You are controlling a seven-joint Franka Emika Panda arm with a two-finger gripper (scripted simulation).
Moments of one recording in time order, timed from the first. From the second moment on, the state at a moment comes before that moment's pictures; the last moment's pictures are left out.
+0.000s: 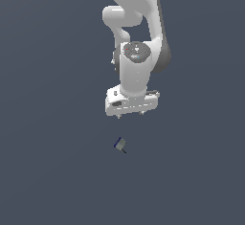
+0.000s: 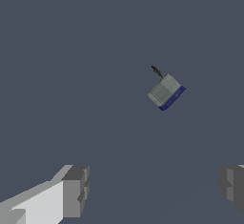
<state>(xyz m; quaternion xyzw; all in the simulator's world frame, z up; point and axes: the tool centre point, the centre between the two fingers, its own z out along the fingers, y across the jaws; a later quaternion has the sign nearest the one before) 0.015 0.034 0.162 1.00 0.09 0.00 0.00</state>
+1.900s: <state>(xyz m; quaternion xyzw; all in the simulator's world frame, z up) 0.096 0.001 0.063 0.89 0.46 0.00 0.00</state>
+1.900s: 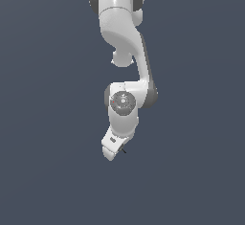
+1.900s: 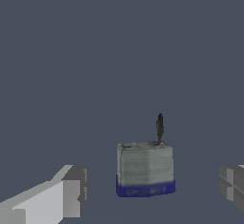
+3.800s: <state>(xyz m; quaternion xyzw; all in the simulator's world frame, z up) 0.093 0.001 0.015 0.89 0.46 0.00 0.00</state>
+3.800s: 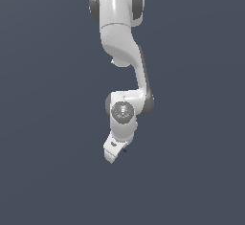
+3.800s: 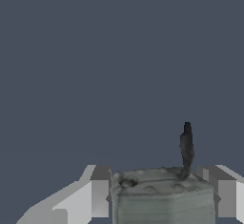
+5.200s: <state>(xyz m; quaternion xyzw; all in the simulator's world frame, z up) -0.016 -0.018 0.154 0.89 0.46 0.00 0.00</state>
